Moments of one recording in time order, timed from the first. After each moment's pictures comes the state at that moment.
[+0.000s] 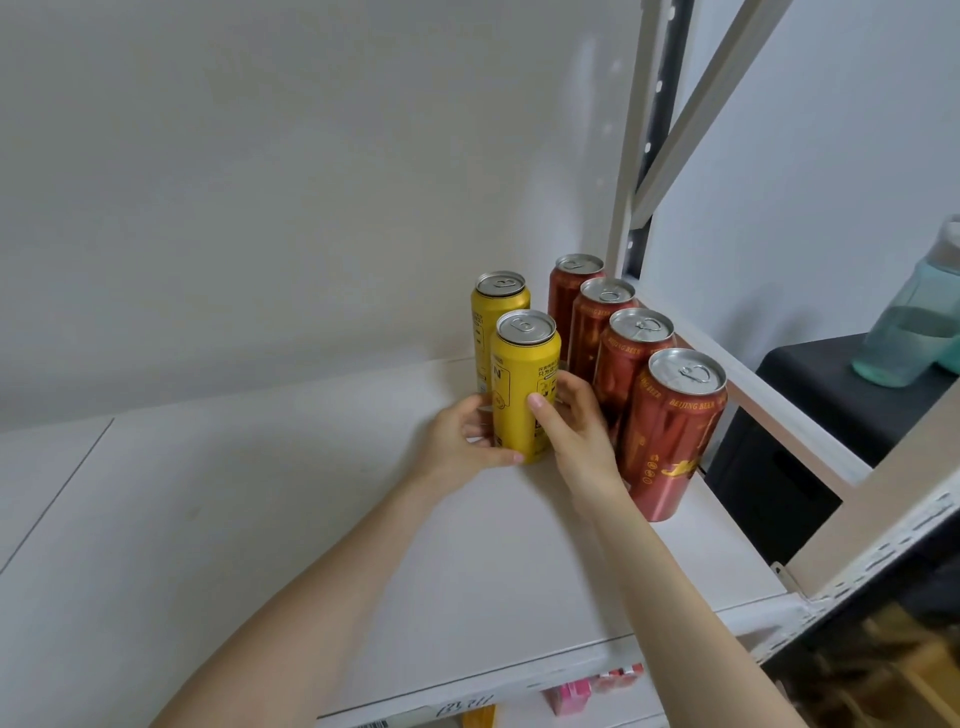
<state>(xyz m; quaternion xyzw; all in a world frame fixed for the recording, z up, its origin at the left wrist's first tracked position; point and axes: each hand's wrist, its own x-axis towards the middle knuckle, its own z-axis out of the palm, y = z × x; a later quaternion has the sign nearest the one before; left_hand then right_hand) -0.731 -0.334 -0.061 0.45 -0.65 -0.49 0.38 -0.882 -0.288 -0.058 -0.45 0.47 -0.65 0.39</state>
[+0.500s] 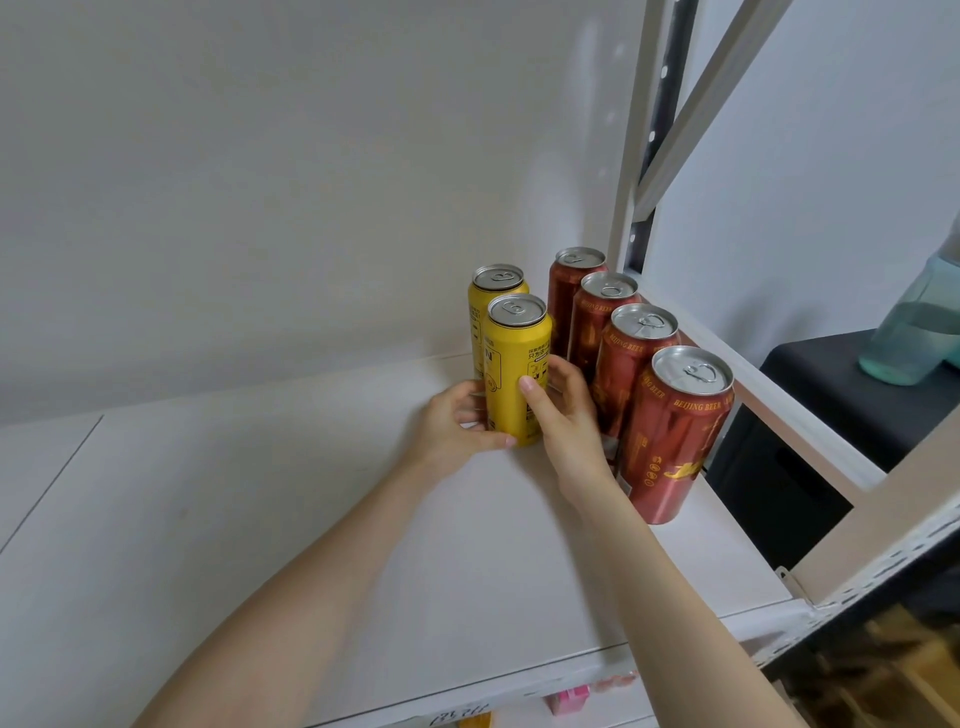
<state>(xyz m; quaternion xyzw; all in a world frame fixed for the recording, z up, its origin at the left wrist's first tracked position) -0.732 -0.352 -0.060 0.46 -0.64 -0.47 0.39 -0.876 -0.308 -0.057 -0.43 0.48 -0.67 0.39</state>
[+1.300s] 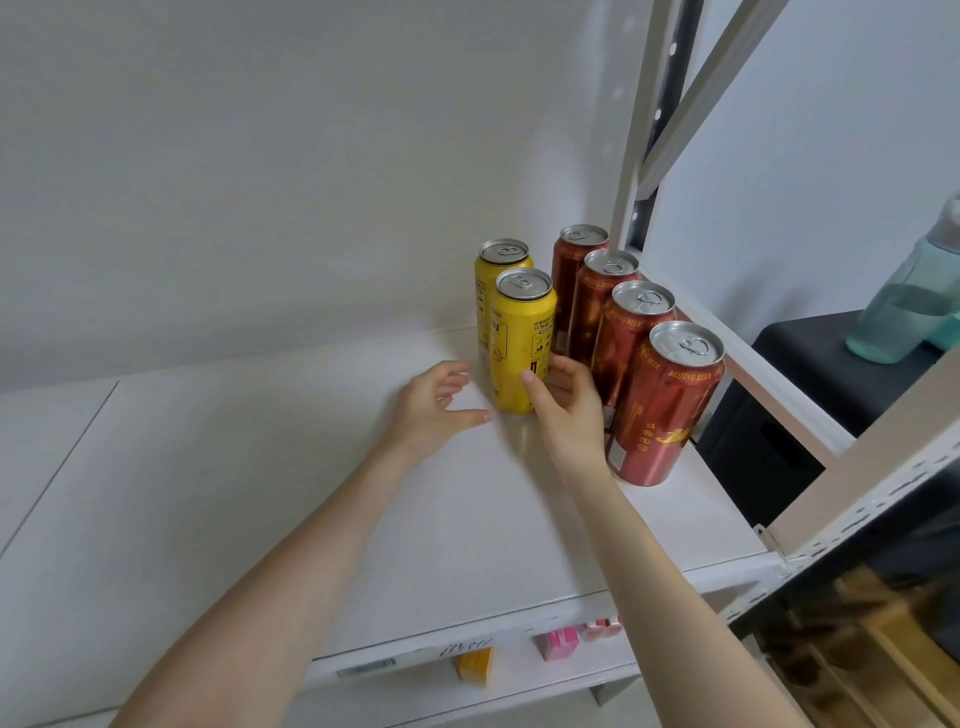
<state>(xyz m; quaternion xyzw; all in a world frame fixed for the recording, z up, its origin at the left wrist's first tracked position) -0.705 -0.325 -0.045 0.52 -0.64 -0.42 0.36 -0.862 -0.276 -0.049 -0.38 0.57 -0.64 0.35</state>
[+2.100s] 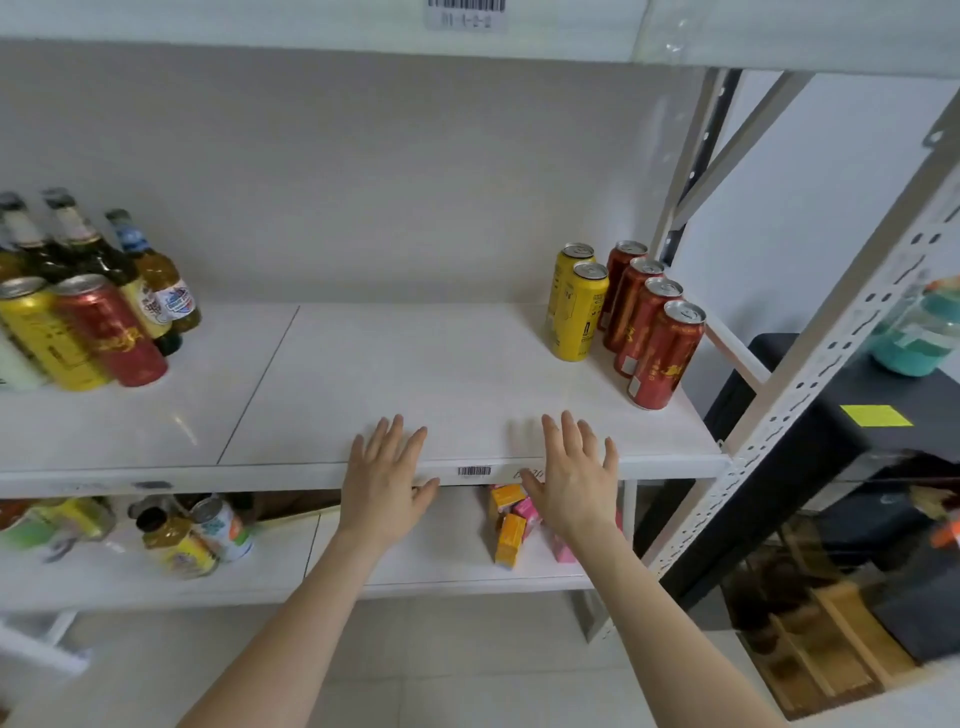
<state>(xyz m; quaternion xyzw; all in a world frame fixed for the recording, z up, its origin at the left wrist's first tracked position) -0.542 -0.053 -0.041 0.63 -0.76 0.02 0.15 -0.778 -0.048 -0.027 -0.70 0.71 -0.08 -0.02</state>
